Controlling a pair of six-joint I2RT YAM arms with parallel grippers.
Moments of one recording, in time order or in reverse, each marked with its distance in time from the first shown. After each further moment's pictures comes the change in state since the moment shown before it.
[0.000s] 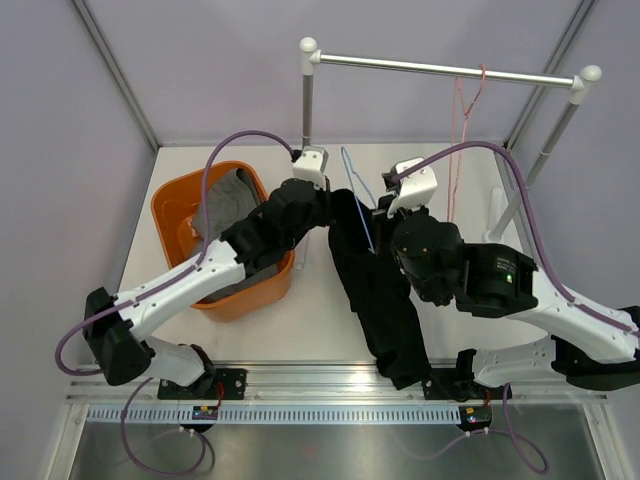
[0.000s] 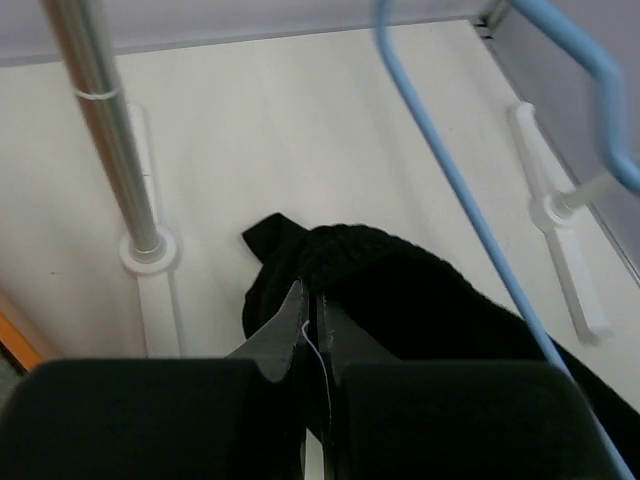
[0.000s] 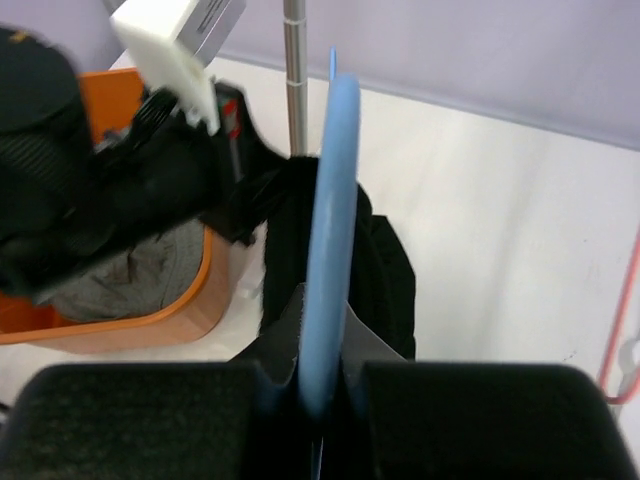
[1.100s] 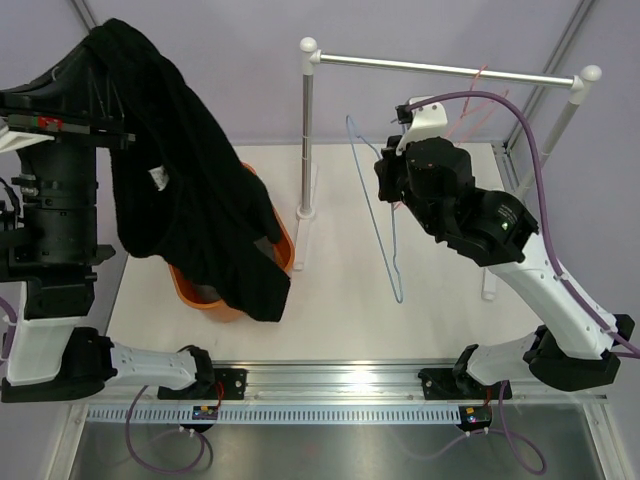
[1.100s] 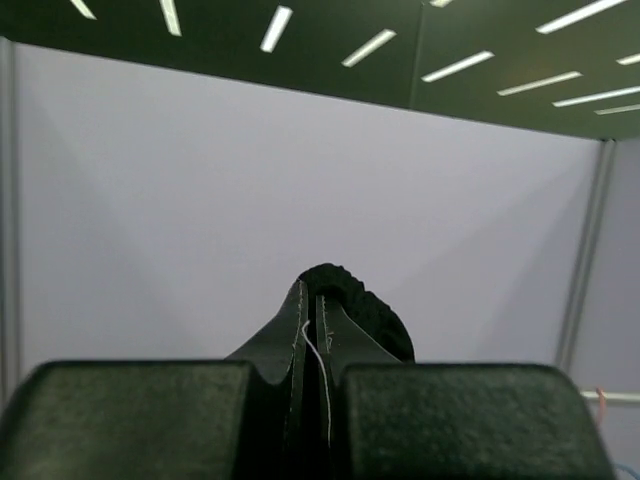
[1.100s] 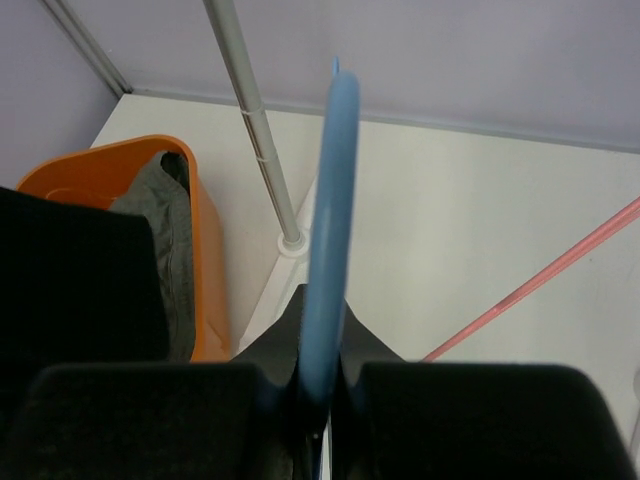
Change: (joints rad) left arm -0.356 -0.281 0.757 0.266 -0.309 1.030; right arm -0.375 0.166 0.271 -0.021 -0.313 -0.042
